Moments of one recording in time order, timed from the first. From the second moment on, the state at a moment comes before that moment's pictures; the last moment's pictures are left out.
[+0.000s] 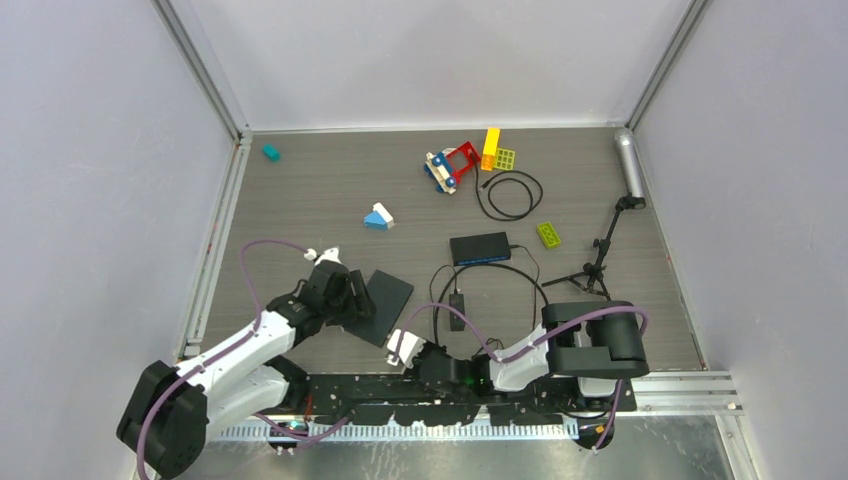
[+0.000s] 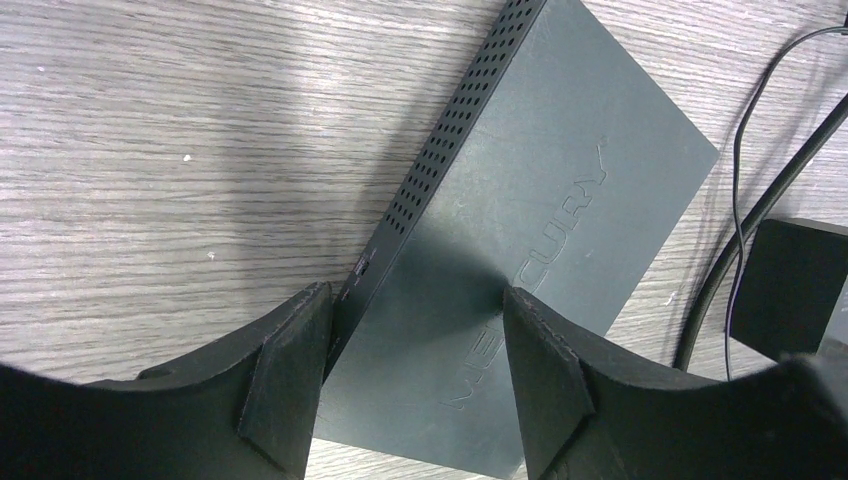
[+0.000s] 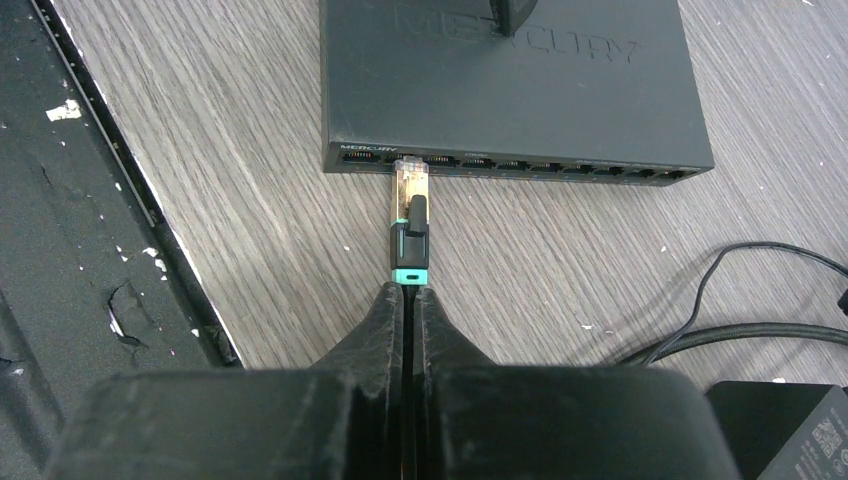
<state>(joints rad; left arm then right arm) -0.56 0.96 0.37 -0.32 -0.06 -0.74 1.54 1.74 0.52 0.73 0.59 -0.02</state>
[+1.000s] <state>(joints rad) -0.63 0.93 0.36 -0.32 -0.15 -0.79 1.53 1.71 0.62 0.48 0.54 0.16</state>
